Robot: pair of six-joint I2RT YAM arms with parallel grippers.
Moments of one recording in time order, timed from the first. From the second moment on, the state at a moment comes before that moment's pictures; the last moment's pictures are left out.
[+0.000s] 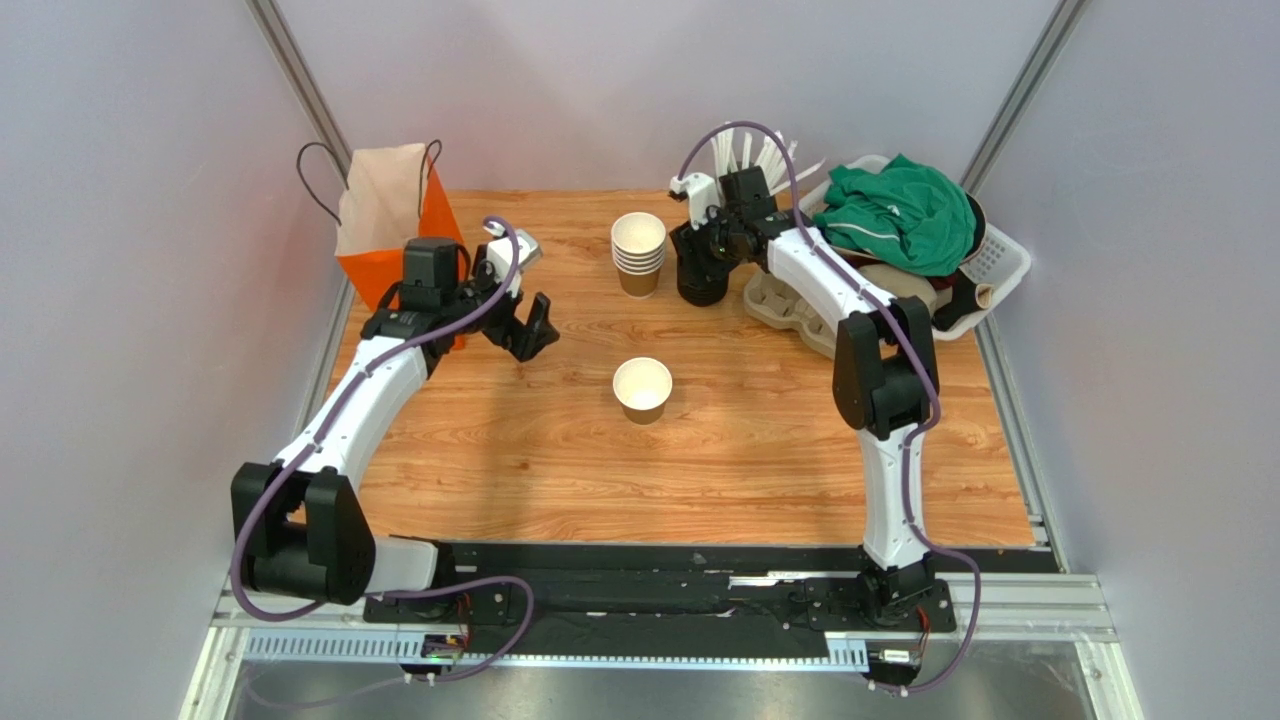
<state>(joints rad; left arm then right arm) -0.14 1.33 1.03 -0.34 0.58 0.37 0.36 2.17 1.89 -0.52 -0.33 -0.26</state>
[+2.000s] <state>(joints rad) -0.14 1.36 1.04 -0.36 0.59 0.37 0.37 2.24 1.95 -0.51 -0.32 -0.26</state>
